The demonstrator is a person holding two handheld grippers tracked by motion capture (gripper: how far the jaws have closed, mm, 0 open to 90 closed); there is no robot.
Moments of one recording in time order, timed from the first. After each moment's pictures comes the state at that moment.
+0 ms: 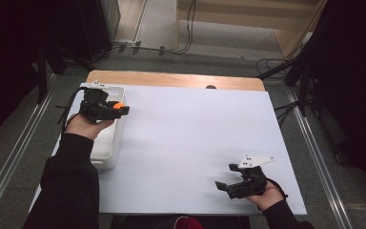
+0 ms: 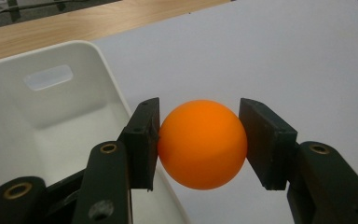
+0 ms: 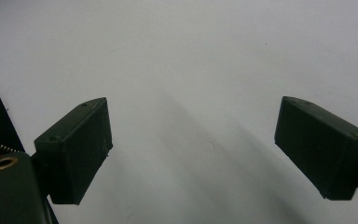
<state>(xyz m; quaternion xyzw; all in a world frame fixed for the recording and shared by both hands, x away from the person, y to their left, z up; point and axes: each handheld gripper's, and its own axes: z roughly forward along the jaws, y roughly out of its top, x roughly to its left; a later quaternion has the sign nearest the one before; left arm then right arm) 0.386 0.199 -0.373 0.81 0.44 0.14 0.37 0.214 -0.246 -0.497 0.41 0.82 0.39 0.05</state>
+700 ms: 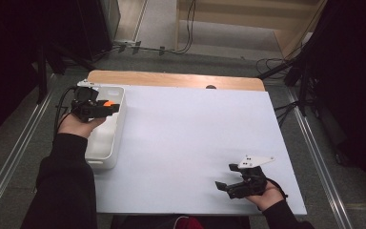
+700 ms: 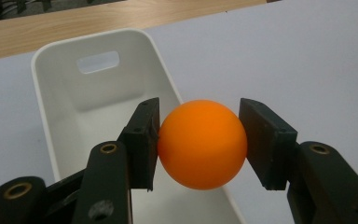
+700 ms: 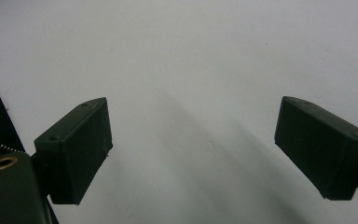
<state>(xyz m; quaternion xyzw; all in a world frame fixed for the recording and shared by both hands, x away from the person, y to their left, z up) 0.392 0.222 -0.376 0.78 0.48 0.16 0.35 0.214 -0.246 -0.497 0.41 0.82 0.39 0.05</state>
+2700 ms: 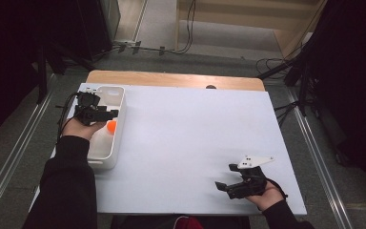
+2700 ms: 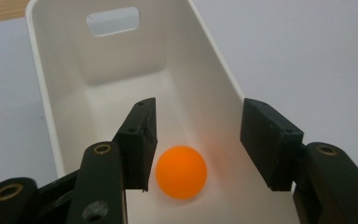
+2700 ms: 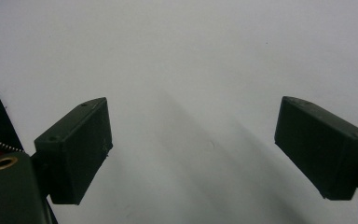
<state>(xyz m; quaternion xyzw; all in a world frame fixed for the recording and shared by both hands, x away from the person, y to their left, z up) 0.406 0.228 -0.410 0.79 0.50 0.16 0.32 0.214 -0.246 -0.497 0.41 0.82 0.39 0.06</state>
